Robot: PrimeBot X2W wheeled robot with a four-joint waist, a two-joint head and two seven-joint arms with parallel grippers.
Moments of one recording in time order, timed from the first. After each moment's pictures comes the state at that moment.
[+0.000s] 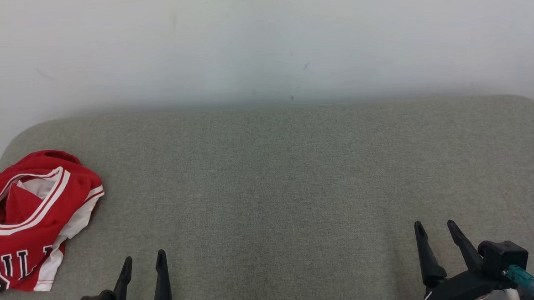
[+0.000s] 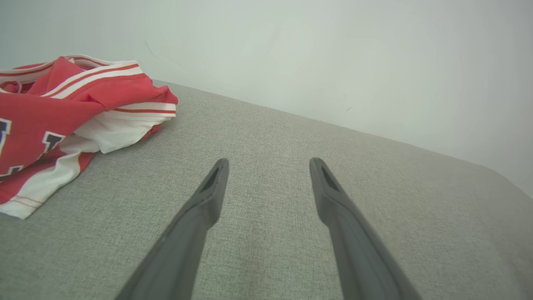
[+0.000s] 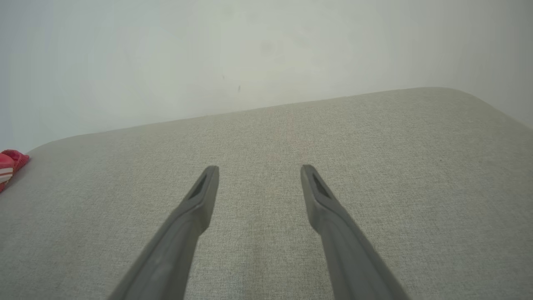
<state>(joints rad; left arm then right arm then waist) -0.06 0.08 -0.07 0.29 -0.37 -0.07 -0.20 -0.02 -0.05 -0.08 0.19 0.18 0.13 -0.03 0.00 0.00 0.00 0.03</state>
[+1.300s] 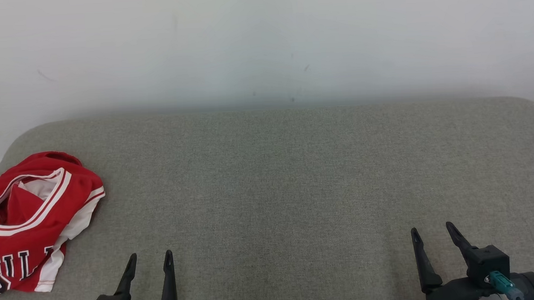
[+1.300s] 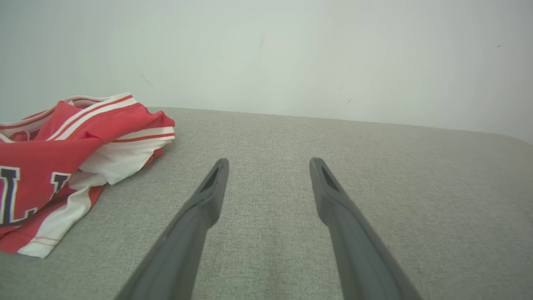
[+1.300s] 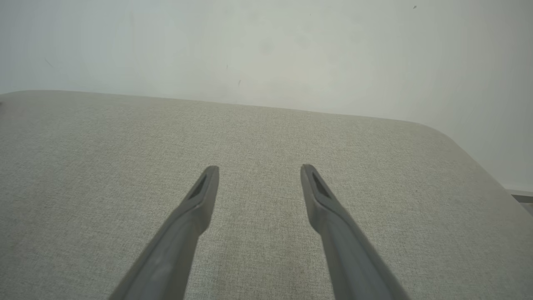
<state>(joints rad) -0.08 0.06 -0.07 0.35 -0.19 -0.08 -0.26 0.00 -0.05 -0.08 0.18 -0.05 0.13 -0.05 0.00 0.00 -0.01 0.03</state>
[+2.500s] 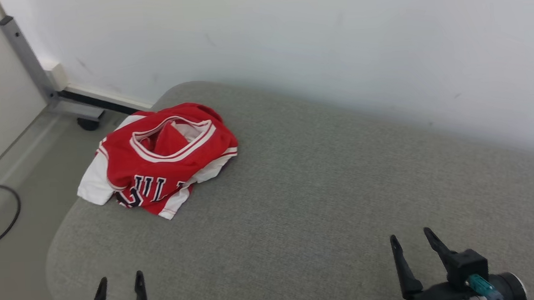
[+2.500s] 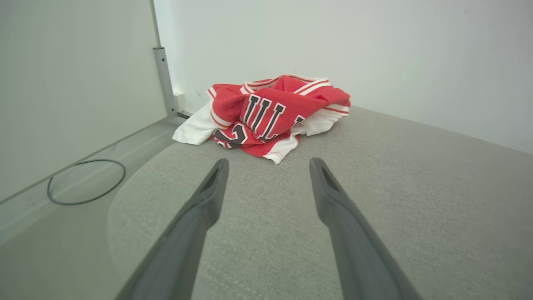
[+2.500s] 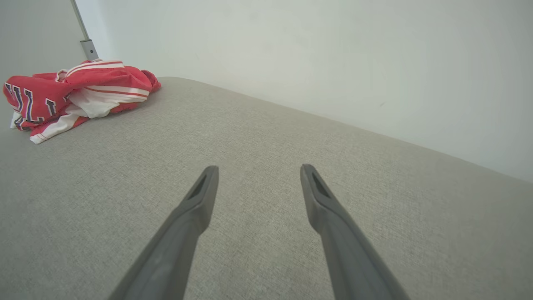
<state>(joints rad) -0.03 0.09 -0.03 0.34 -0.20 -0.07 -0.26 0.01 -0.05 -0.02 0.21 -0.01 0.13 -0.06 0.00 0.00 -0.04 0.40</state>
